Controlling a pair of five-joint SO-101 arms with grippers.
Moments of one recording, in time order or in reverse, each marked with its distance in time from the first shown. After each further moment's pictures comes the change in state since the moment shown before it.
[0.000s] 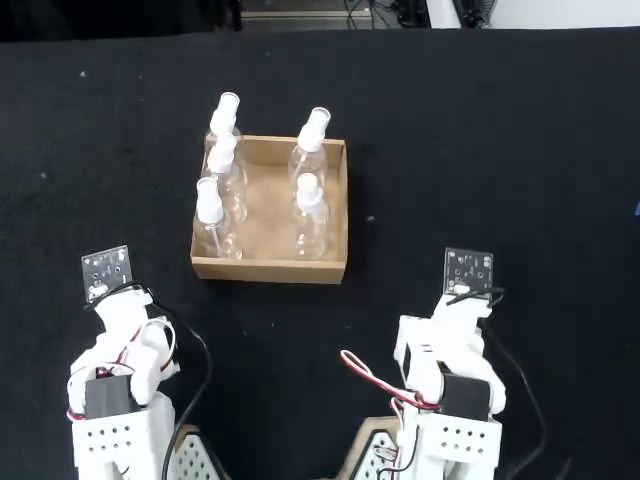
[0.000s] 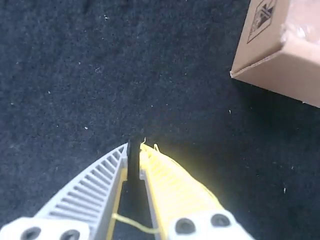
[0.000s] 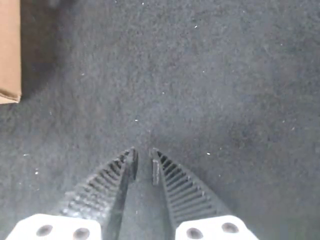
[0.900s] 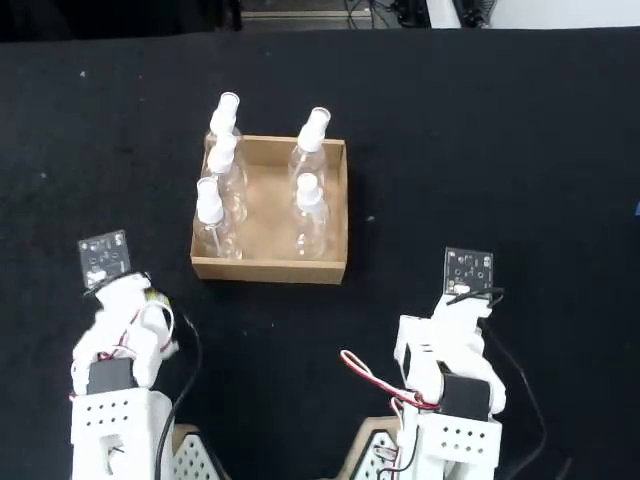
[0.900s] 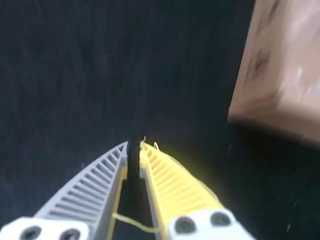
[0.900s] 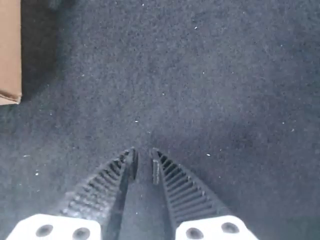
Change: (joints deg) left arm -0.4 20.0 -0.1 -24.7 -0.1; right arm 0.0 0.0 0.0 -0.4 0.0
